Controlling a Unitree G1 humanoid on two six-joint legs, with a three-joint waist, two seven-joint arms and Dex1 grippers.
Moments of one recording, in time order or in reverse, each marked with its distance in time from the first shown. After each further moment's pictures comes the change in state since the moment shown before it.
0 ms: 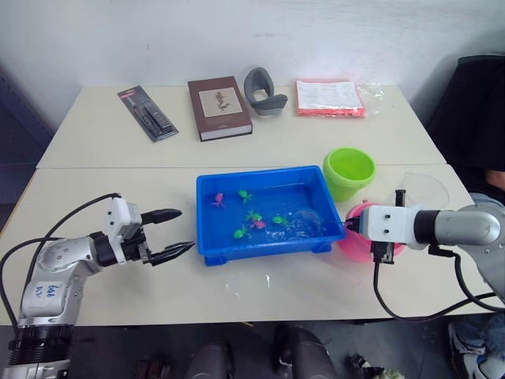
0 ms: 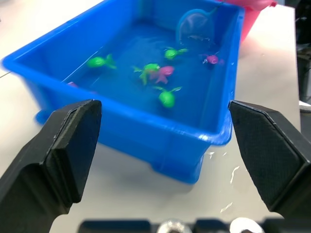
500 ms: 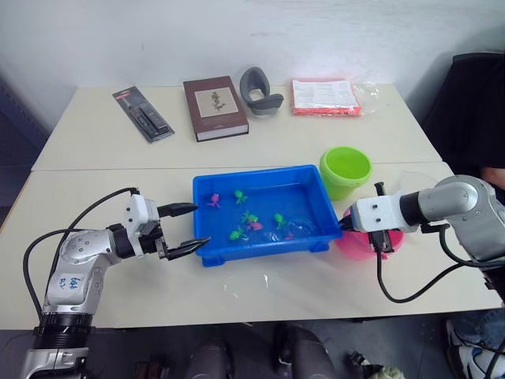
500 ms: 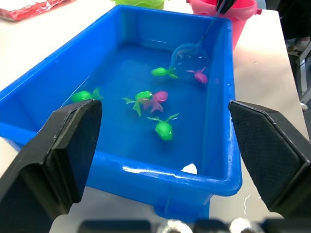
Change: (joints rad) left arm -0.069 -0.042 -0.058 0.055 0.032 -0.107 -0.007; right arm -0.243 0.149 0.147 0.249 -0.017 -0.066 0.261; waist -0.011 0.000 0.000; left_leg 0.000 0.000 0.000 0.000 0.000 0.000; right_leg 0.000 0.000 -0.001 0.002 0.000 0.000
